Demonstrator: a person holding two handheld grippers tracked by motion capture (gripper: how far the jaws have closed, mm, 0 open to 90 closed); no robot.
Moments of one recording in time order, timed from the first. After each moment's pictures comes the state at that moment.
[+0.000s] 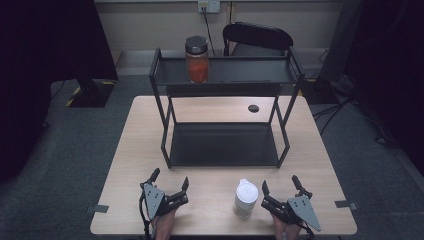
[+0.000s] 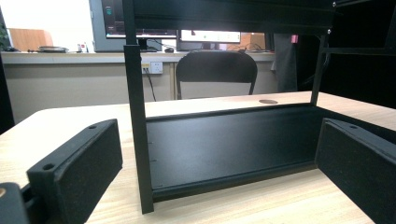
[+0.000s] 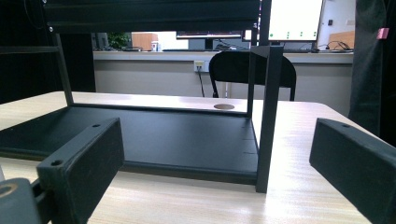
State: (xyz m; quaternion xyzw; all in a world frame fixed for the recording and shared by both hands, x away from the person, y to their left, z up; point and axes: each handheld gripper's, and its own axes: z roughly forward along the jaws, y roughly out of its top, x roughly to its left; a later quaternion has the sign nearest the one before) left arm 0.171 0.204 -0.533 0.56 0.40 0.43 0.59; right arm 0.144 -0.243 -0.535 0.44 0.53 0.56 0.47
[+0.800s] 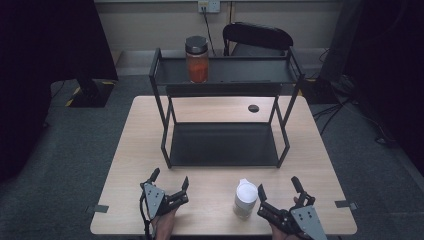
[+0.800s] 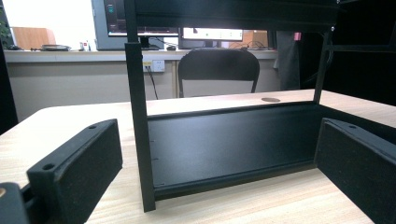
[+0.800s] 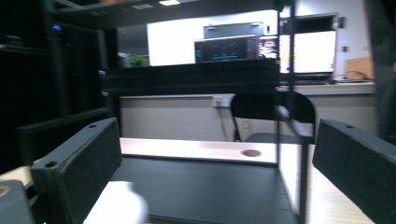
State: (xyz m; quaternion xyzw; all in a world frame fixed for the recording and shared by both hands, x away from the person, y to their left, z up) left arm 0.171 0.201 -0.532 0.56 0.40 0.43 0.58; right arm 0.104 -0.225 -0.495 0.39 0.49 0.62 0.46
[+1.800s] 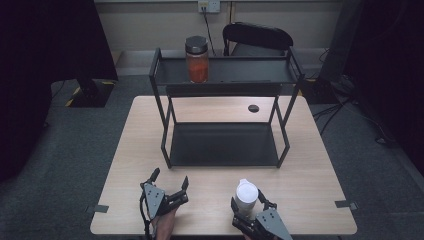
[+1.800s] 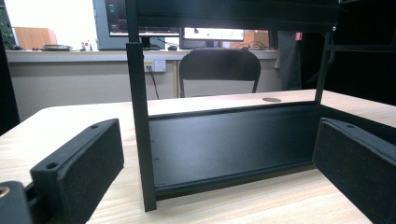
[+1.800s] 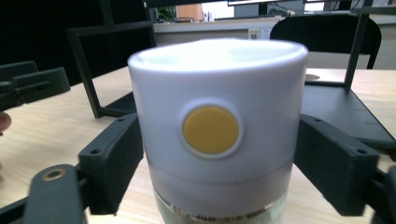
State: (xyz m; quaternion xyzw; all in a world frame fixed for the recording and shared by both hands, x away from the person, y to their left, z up) left arm 0.170 0.200 -0.532 0.55 0.41 0.44 0.58; right arm 0.108 -0.189 -0.507 0.43 0.60 0.57 0.37
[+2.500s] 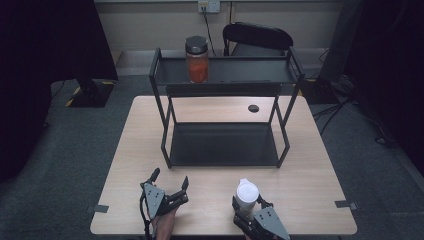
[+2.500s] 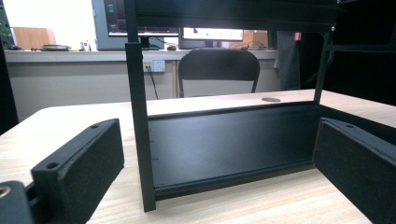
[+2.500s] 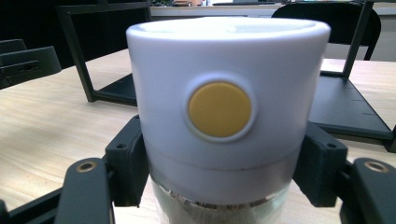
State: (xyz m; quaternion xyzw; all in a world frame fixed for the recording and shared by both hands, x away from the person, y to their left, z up) left arm 0.171 0.201 -0.532 0.56 0.40 0.43 0.58; right arm 0.110 -0.186 -0.499 0.43 0.62 0.54 0.37
